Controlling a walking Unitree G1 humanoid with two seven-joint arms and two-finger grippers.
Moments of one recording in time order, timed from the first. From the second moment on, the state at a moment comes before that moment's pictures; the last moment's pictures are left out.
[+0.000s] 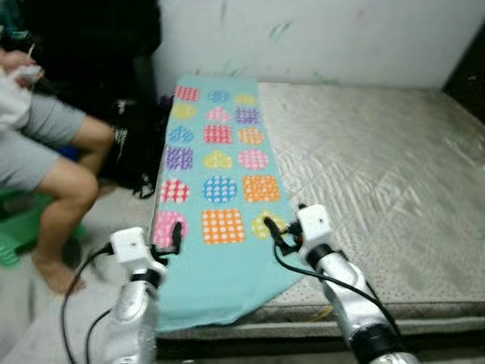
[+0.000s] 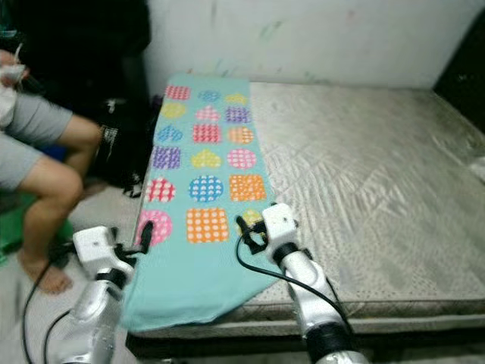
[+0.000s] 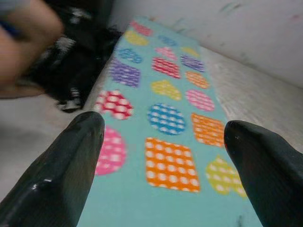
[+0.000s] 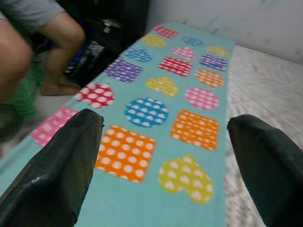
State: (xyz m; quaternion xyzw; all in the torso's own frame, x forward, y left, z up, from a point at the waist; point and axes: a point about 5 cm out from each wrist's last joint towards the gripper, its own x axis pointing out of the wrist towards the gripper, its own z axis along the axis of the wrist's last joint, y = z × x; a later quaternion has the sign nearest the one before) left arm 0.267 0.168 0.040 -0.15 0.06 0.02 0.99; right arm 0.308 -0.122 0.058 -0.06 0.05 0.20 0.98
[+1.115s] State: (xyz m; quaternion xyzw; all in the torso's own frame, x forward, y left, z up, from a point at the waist) left arm 0.244 0.209 0.064 -0.10 0.03 0.07 0.99; right arm 0.308 -0.132 0.075 -0.03 0.03 0.14 0.99
